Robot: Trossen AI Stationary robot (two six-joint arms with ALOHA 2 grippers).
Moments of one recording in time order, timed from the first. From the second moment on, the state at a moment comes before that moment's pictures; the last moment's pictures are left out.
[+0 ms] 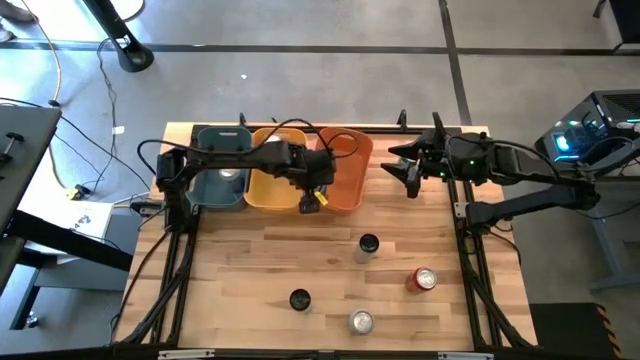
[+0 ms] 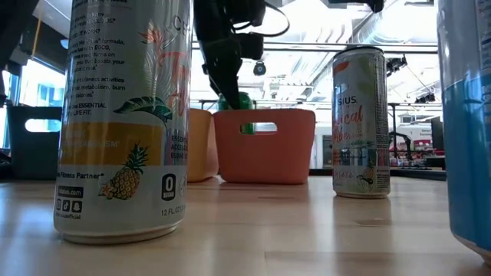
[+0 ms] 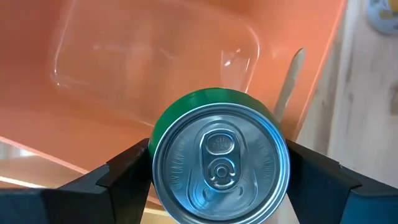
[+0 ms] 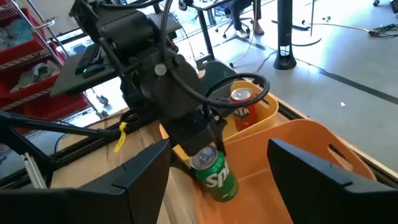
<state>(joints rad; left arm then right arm) 0.16 1.88 1.62 -0.96 -0.09 0.10 -0.04 0.94 1.13 -0.50 0.27 0.37</state>
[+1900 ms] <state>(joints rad) 0.24 2.02 1.63 -0.63 -0.05 0.04 -0.04 0.97 1.13 -0.47 0.27 0.39</state>
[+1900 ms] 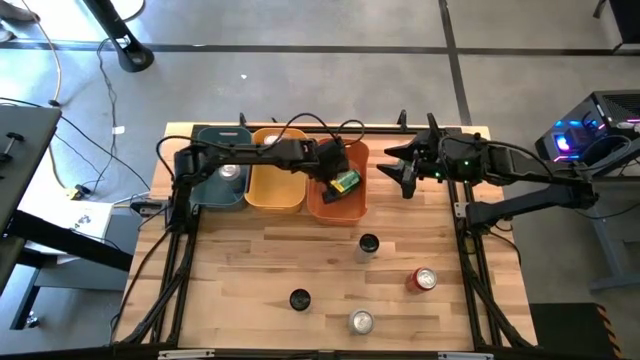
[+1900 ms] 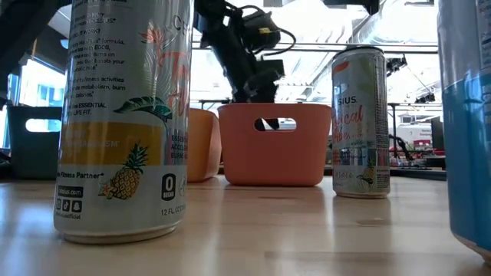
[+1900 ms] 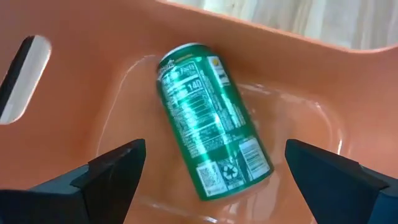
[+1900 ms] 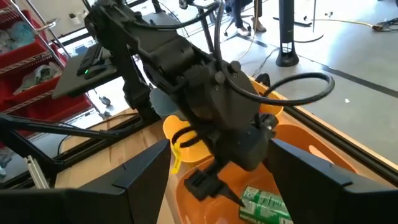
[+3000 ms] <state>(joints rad) 0.23 2.00 1.62 -0.70 -0.13 0.10 -0.04 0.97 1.13 -0.41 0.27 0.36</state>
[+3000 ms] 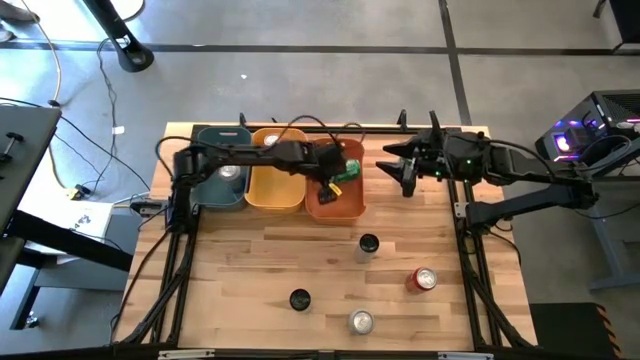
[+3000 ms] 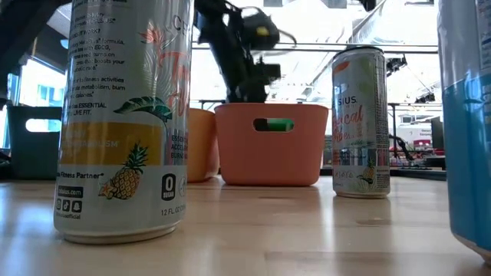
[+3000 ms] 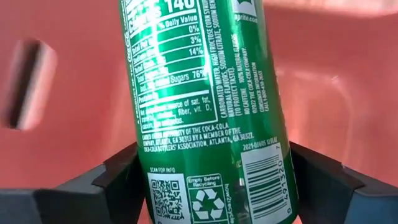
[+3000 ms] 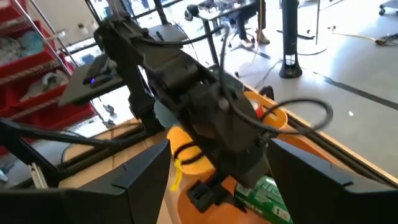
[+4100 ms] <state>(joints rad) 0.06 1.69 1.60 -0.57 -0.33 0.42 -0.04 1.16 1.13 -0.42 0.41 0.27</state>
